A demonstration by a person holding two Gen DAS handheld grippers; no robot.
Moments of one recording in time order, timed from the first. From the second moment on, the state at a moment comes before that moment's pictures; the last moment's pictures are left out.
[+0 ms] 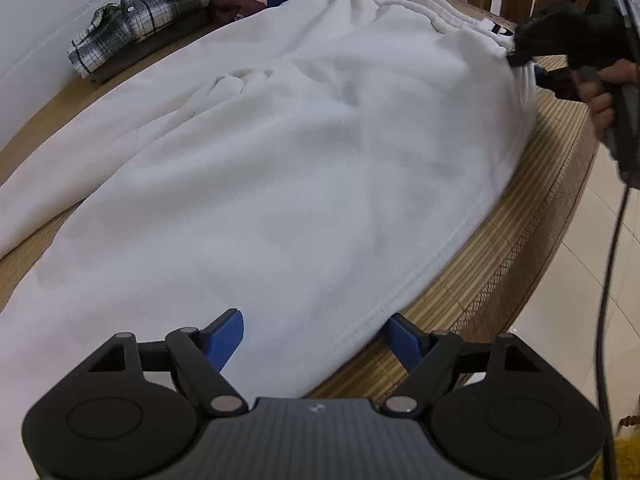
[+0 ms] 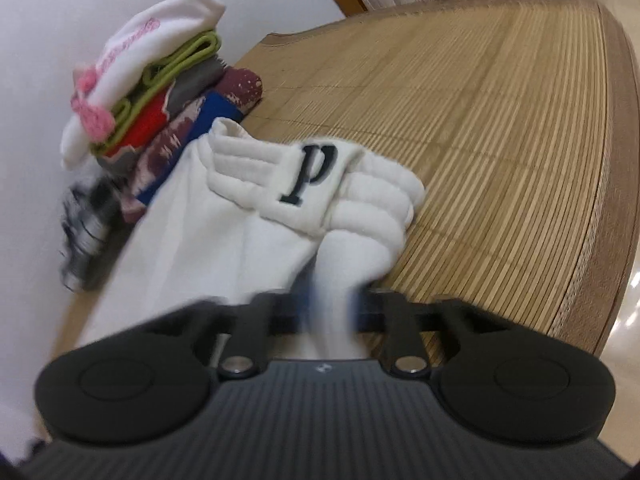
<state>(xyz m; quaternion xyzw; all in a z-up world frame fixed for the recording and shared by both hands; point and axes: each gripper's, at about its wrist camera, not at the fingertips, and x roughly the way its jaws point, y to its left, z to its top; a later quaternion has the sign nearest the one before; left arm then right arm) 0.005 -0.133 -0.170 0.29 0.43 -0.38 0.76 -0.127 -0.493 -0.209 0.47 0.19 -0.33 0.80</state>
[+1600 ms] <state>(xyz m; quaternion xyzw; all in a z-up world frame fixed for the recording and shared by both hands) 0.348 -0.250 -0.151 0.18 0.46 -0.39 0.78 0.054 -0.478 -0.129 0.26 0.23 -0.44 0.83</state>
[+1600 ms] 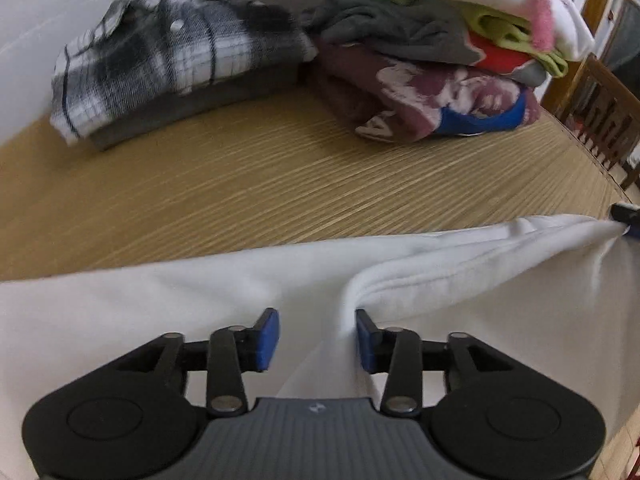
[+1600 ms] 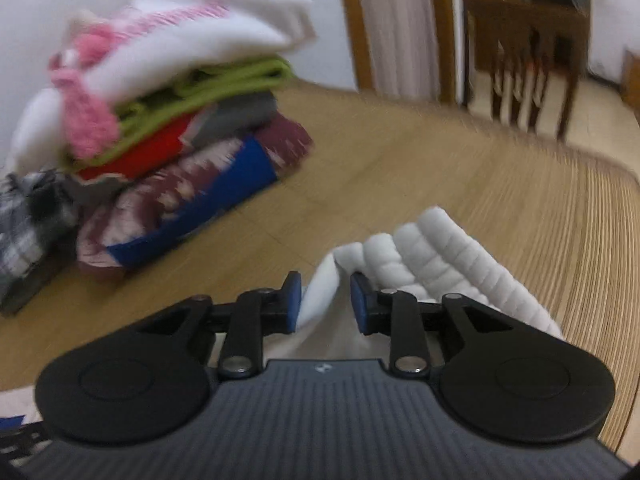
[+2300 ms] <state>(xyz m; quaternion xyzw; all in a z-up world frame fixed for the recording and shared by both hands) 0.273 -0.133 -0.078 0.13 0.42 -0.33 0.83 0.001 -0.381 -0.118 0.24 0.23 -0.22 0.92</state>
